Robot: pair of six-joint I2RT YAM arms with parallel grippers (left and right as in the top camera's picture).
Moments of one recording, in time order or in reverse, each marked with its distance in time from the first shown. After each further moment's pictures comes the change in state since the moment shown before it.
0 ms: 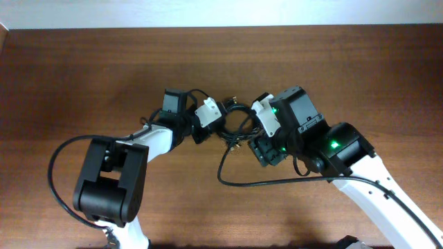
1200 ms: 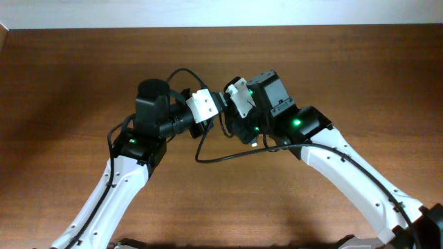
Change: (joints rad) left arm -0.046 -0.597 0.011 -0.177 0.048 -0.083; right arm 0.000 0.223 0.000 0.359 -0.143 -0.025
